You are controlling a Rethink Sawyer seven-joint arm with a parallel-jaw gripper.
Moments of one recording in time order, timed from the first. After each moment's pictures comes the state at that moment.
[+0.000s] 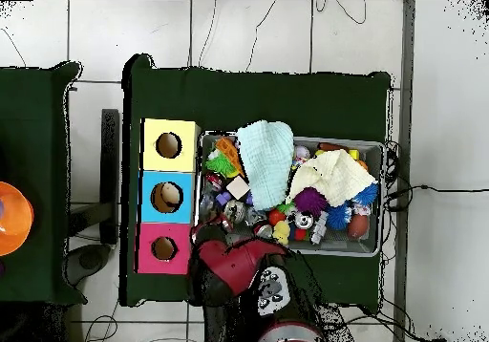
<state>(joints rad) -0.12 -0.60 0.00 1.96 -0.61 -0.23 1.76</state>
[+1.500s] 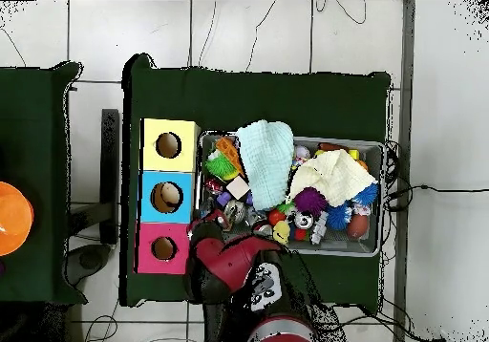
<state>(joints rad) -0.09 -0.57 -0.01 1.93 -0.63 -0.30 1.76</state>
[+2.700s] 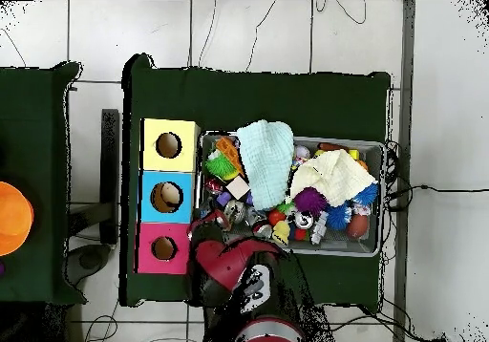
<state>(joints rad) -0.05 -0.56 -0.07 1.92 -0.65 -0.36 1.76</state>
